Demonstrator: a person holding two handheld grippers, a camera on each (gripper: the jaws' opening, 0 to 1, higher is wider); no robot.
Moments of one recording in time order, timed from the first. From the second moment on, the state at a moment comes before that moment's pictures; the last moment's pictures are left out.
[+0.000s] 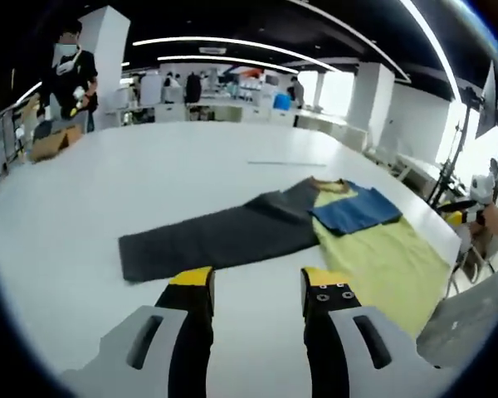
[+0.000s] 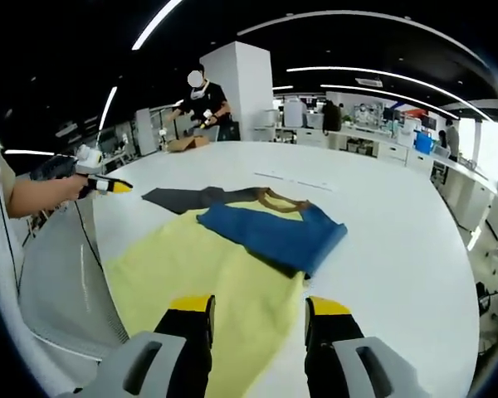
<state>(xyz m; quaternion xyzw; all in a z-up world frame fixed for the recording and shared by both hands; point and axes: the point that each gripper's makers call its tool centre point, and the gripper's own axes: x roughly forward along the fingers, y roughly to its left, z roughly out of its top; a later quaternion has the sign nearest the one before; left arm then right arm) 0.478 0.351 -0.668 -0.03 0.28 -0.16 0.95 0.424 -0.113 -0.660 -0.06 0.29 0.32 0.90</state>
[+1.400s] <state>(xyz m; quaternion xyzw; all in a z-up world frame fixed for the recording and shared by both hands) 0.523 0.457 -0.741 -0.13 0.35 0.06 0.93 0.410 -0.132 -0.677 -0.07 0.32 0.31 0.89</state>
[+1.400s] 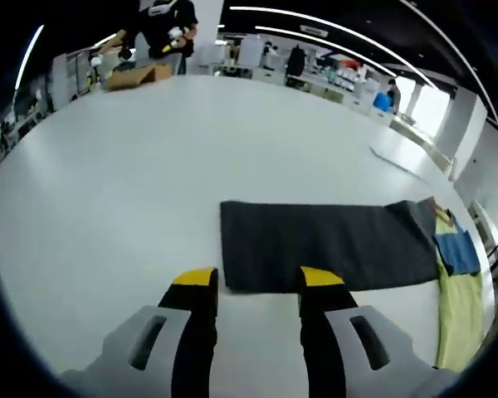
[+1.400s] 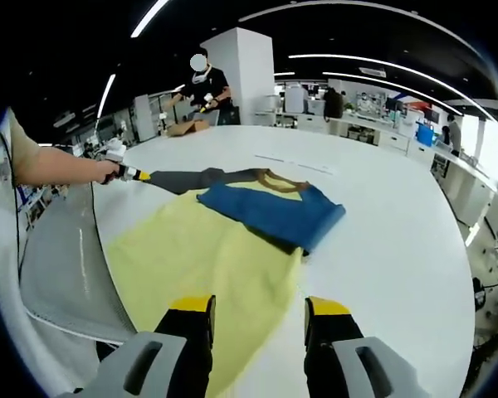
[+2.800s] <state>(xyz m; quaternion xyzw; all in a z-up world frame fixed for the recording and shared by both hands) 0.536 0.446 -0.707 -0.13 0.33 0.04 0.93 0.407 -0.121 -0.675 -0.07 0.32 0.33 0.89</state>
